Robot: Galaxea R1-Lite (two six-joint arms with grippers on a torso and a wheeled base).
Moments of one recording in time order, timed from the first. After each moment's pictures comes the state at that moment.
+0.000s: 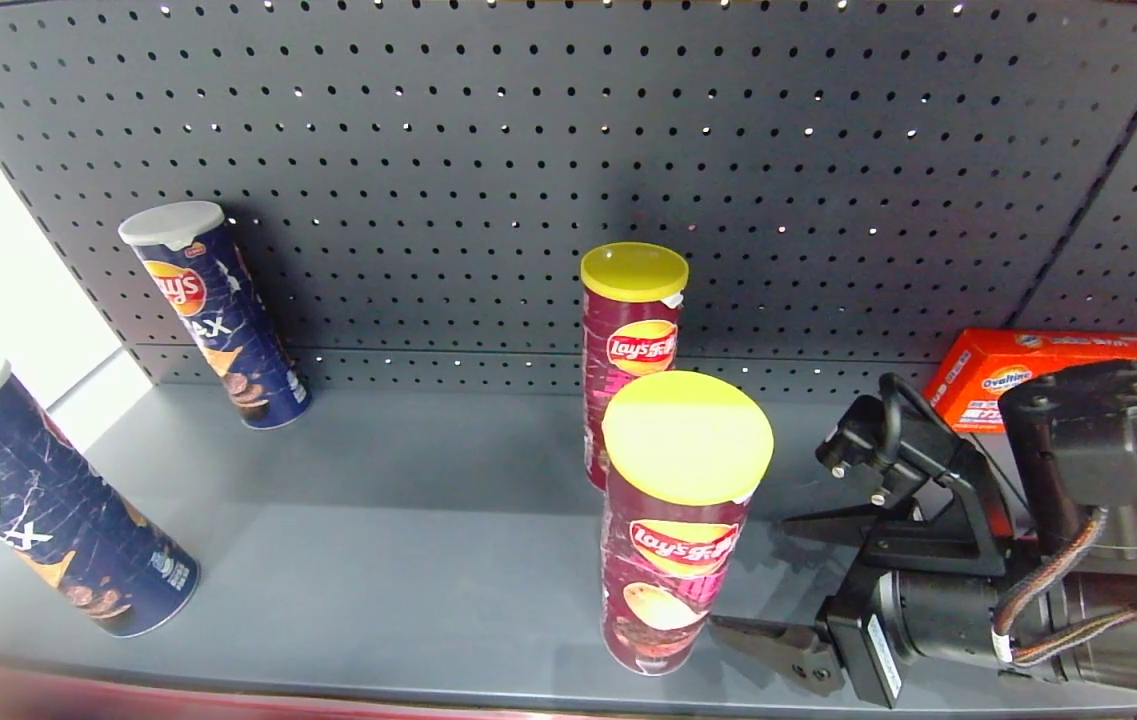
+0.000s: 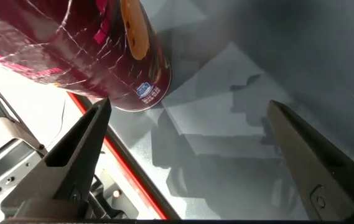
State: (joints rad) left arm -0.14 0.10 0.00 0.00 0.06 0.00; right arm 0.78 1.45 -0.77 -0.15 0.03 -0.05
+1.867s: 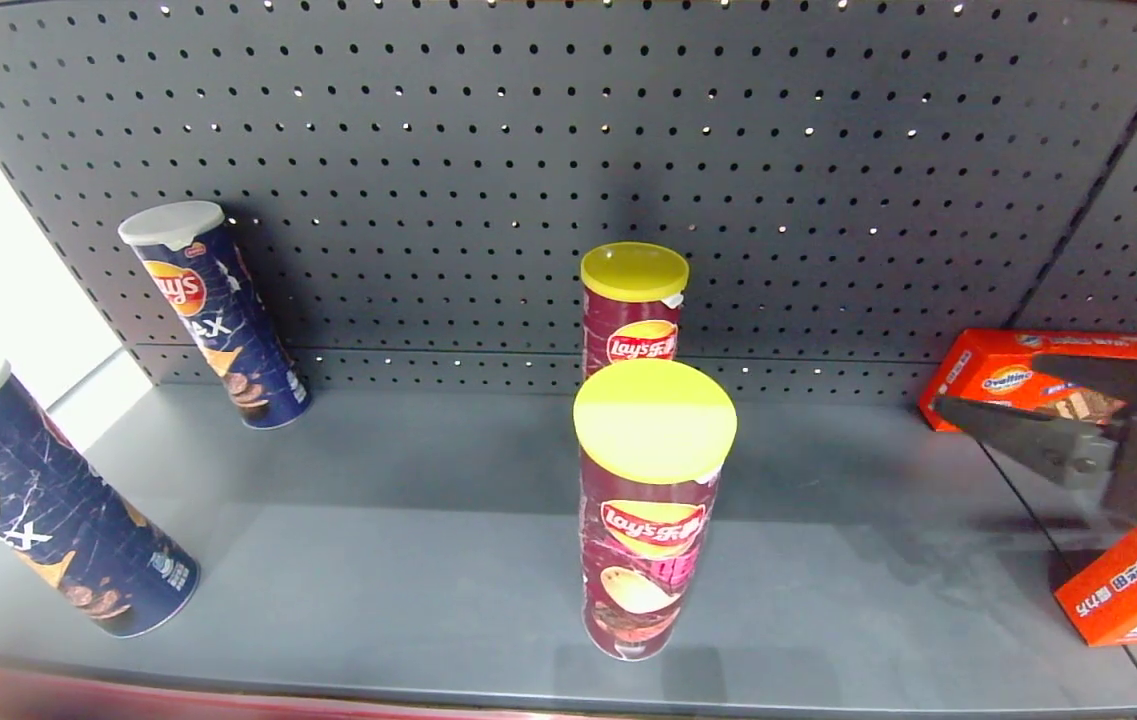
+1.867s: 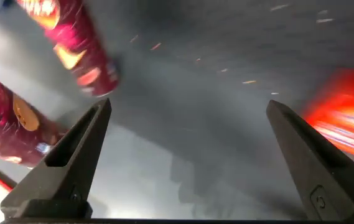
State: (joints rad) left arm -0.14 0.10 0.00 0.00 0.06 0.00; right arm 0.44 1.09 -0.74 -0.24 -0.02 -0.05
